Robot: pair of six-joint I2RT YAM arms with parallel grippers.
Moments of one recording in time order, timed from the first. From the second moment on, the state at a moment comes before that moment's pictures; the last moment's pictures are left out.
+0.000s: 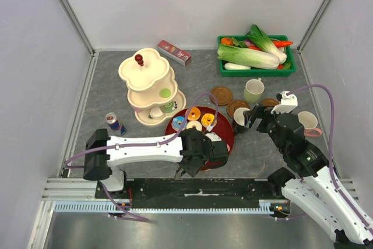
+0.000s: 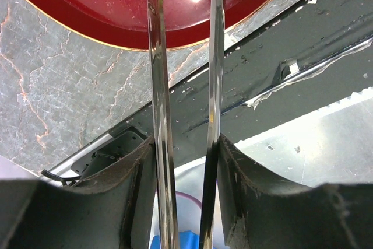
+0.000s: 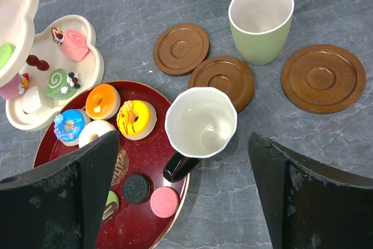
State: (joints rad) left arm -1.43 1.65 1.45 -1.34 -0.26 -0.70; right arm 0.54 0.54 0.68 -0.49 0.34 0.43
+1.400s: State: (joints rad) left arm -1.21 1.48 1.62 -1.35 -0.66 -0.83; right arm 0.54 0.54 0.68 -0.49 0.34 0.43
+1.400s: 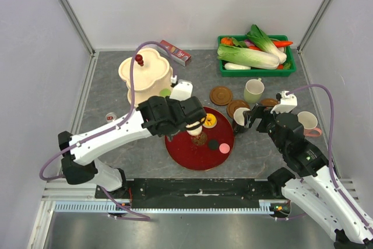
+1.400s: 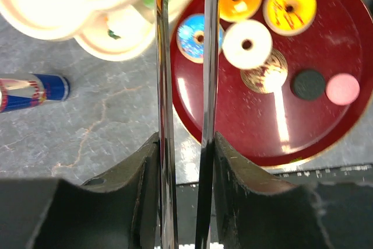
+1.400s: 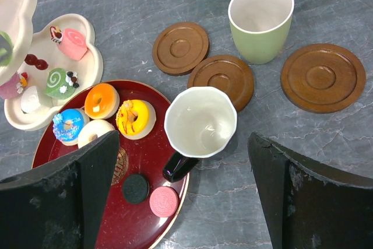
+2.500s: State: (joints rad) left arm -0.92 1.32 1.39 -1.36 -0.70 -0.84; right arm 0.54 0.55 0.68 -0.49 0.34 0.43
